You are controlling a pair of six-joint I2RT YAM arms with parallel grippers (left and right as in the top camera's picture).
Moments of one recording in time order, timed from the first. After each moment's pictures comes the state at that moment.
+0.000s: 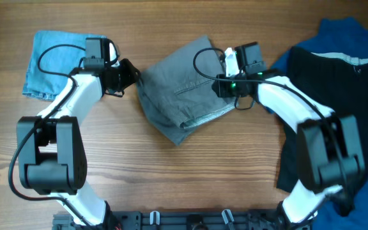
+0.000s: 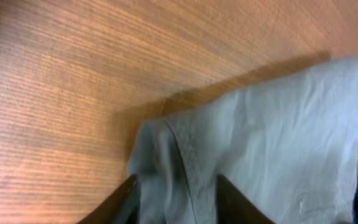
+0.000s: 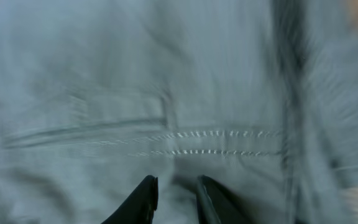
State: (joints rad) left arm -0.04 1.87 1.20 -0.41 0.35 -0.54; right arm 0.28 1.90 1.17 -0.38 -0.32 0.20
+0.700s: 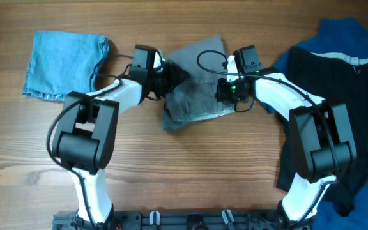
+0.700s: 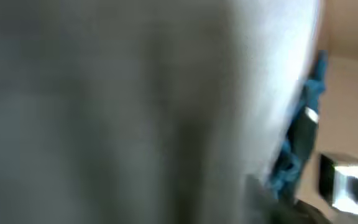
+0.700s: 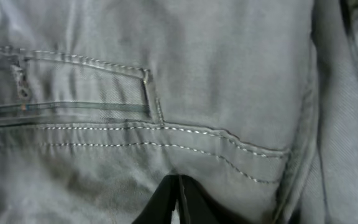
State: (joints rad) left arm -0.29 2.09 1.17 0.01 0.58 -0.91; right arm 0.26 1.98 1.19 -0.46 -0.35 0.29
